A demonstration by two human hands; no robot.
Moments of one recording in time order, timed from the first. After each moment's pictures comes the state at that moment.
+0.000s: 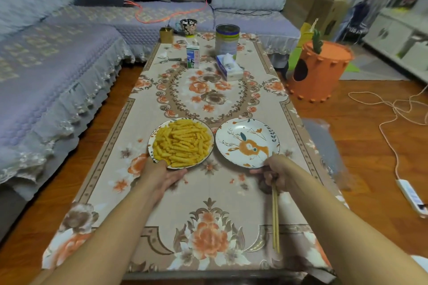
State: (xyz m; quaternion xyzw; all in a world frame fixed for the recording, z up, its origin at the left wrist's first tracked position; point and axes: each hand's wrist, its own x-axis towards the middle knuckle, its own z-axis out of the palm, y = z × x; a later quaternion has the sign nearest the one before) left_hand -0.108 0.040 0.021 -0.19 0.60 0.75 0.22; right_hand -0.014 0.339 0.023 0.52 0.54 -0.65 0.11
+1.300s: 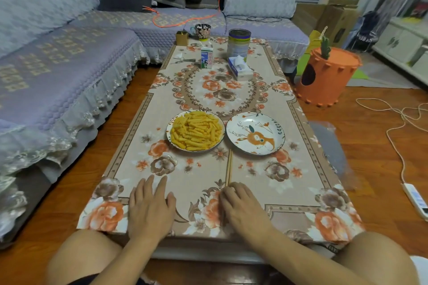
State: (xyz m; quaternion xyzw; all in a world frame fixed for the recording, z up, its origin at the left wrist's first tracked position) left_hand 0.011 -0.054 -0.035 0.08 0.99 0.08 0.00; right_hand 0.099 0.189 -0.025 -0.15 0.98 0.09 -0.10
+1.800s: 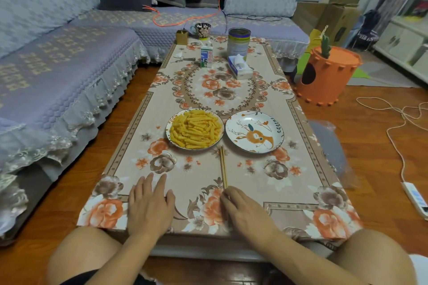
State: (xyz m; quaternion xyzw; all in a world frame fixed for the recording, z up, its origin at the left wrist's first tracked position) left_hand 0.012 -0.052 -0.035 0.08 0.99 0.08 -0.01; right_hand 0.113 0.197 -0.030 -0.16 0.98 0.00 -0.09
